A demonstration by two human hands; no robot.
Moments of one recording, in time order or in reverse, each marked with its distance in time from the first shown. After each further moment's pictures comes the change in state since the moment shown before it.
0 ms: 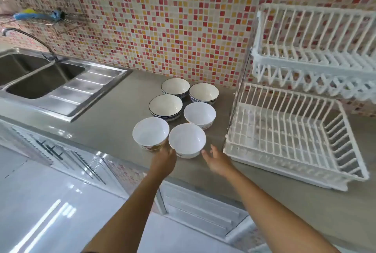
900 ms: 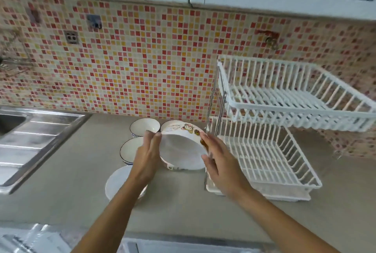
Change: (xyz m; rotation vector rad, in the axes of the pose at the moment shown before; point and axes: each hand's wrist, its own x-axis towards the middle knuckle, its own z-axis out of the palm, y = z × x) left_hand 0.015 0.100 -0.111 -0.605 -0.135 0.453; right_hand -0.097 -0.108 -0.092 -0.080 0.584 -0.531
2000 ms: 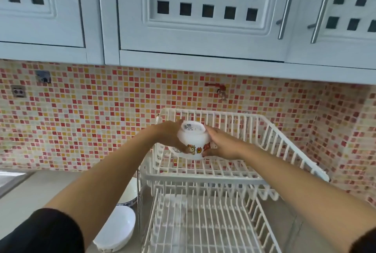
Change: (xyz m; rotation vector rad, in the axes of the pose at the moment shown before) left_hand 0.191 0.176 0.213 1.018 -0.503 0.260; right_hand 0.175 0.165 -0.232 -0.362 -0.351 0.108
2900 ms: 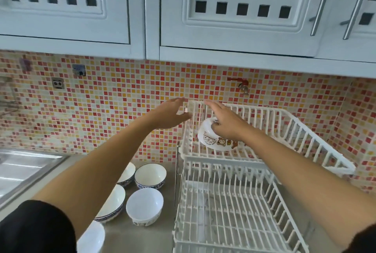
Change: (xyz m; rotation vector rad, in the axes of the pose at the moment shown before) left_hand -0.082 -0.043 -0.040 0.075 0.285 0.038; right_hand -0.009 -0.108 -0.007 -0.078 0.225 -0.079
